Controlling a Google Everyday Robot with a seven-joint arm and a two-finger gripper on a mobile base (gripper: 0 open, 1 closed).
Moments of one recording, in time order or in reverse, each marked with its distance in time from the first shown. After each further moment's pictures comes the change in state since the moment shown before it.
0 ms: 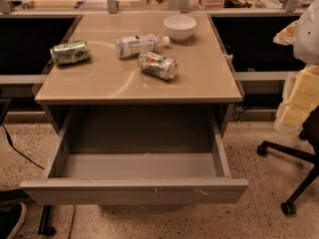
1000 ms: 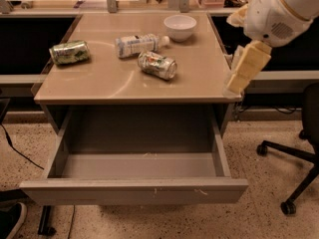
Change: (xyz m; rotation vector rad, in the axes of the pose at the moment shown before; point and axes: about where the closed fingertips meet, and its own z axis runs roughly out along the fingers) arm -0.076 -0.059 0.033 0.013 -0.263 -0.053
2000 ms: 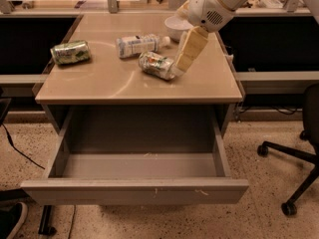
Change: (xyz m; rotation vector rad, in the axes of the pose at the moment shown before) arm -0.093 -0.057 0.084 -0.115 -0.177 -0.084
